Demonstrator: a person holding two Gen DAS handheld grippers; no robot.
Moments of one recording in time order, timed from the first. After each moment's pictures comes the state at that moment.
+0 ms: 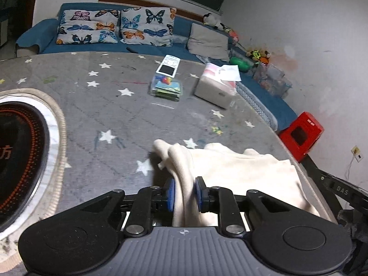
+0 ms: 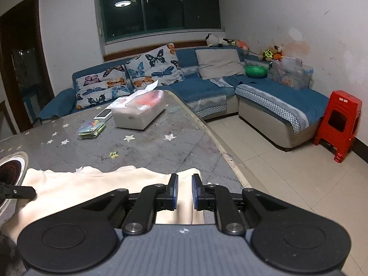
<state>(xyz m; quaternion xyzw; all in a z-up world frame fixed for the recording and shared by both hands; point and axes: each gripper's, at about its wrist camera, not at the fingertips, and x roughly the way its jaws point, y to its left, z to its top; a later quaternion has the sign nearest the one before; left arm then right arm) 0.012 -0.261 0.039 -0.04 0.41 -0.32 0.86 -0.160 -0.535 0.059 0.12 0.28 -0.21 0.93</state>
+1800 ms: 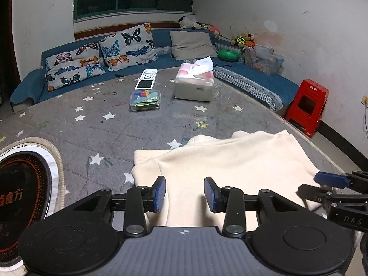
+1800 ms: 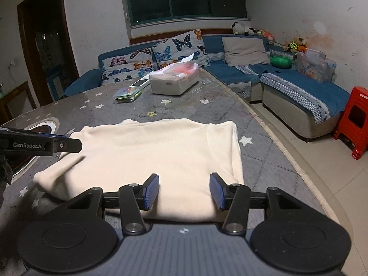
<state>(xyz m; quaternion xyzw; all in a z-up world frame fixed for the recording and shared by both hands) -0.033 -0.298 0.043 0.10 0.34 -0.34 0.87 -0.203 -0.480 0.044 0.11 0.31 -0.14 0.93</state>
